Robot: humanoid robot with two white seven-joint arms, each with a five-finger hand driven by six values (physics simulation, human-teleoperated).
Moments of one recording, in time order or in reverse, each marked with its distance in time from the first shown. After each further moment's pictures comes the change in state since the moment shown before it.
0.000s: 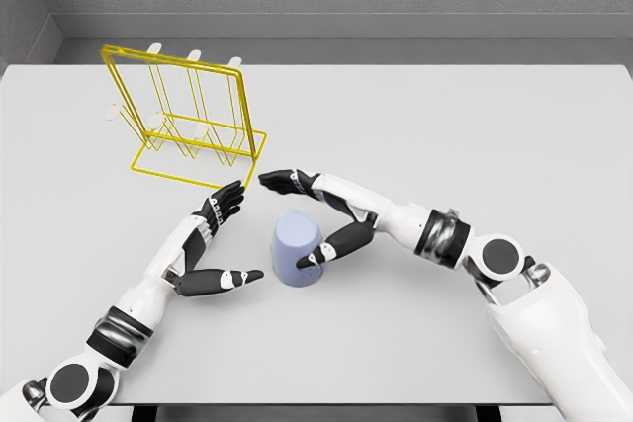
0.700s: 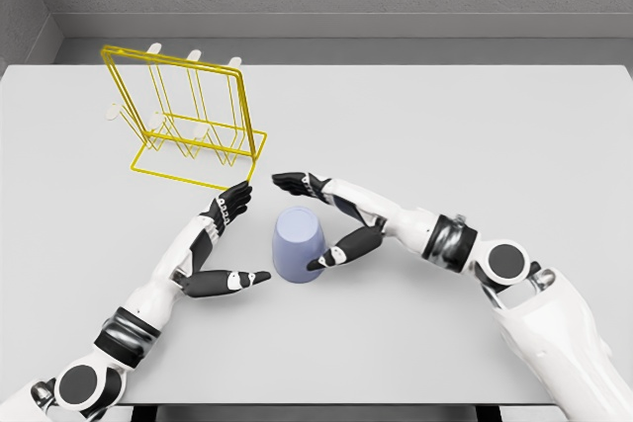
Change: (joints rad) left arm 0.000 -0.027 -0.001 0.000 -0.040 0.002 0.001; right arm 0.014 -0.017 -0.011 0.035 0.001 -0.025 0.000
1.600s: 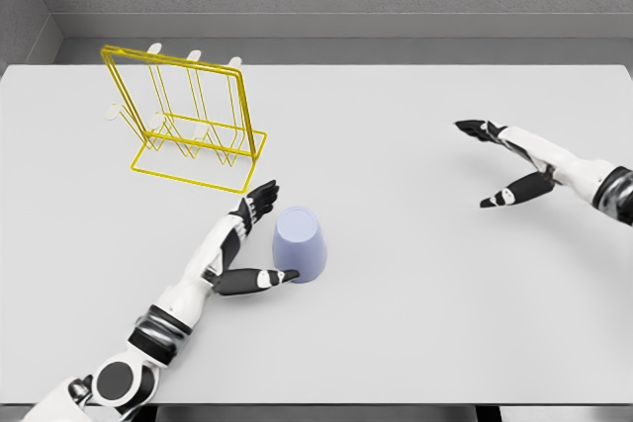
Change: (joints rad) left arm -0.020 -0.116 -0.014 0.027 -0.067 0.046 0.000; right arm -0.054 -0.340 -0.236 0.164 0.146 0.003 0.000
